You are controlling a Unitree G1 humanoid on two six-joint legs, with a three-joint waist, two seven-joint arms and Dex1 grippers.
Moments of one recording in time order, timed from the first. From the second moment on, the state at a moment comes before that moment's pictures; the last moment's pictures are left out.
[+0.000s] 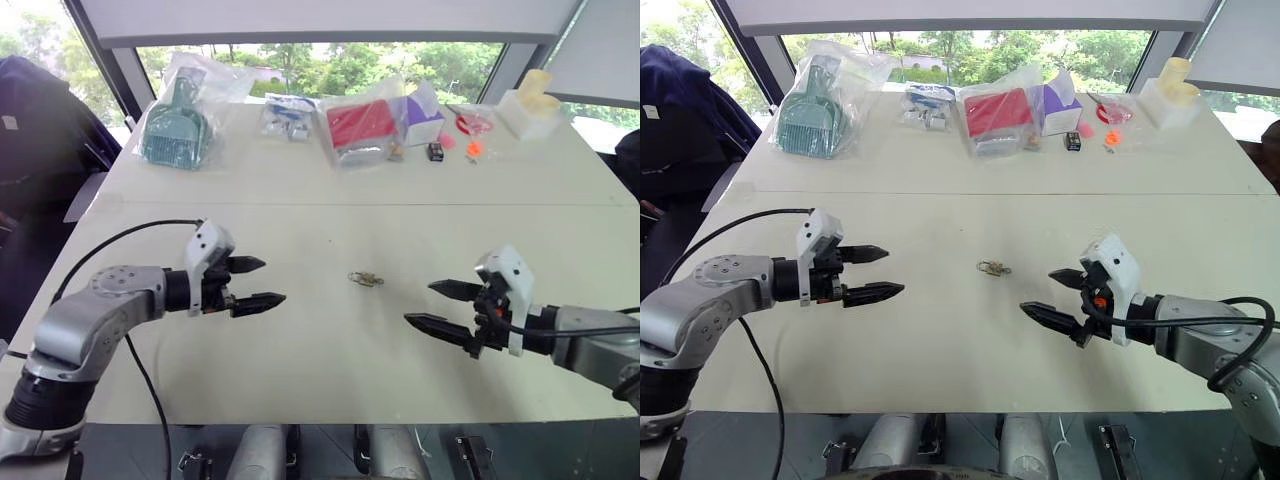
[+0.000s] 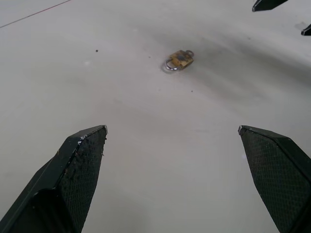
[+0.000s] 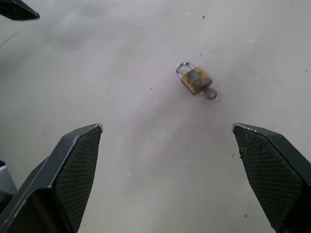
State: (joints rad) left arm -0.29 0.79 0.02 -0.35 -0.64 0.82 -0.90; right arm 0.02 -0.92 -0.30 -0.64 0.98 0.99 0.56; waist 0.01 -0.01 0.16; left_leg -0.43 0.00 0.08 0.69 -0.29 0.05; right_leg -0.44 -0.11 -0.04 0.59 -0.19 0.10
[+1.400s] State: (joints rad) left arm -1.35 -0.06 -0.52 1.35 0.28 -0.16 -1.26; right arm 0.39 -0.56 -0.41 -0.93 0.90 0.90 0.17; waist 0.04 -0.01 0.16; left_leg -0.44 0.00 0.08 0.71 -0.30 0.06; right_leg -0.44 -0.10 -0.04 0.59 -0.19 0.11
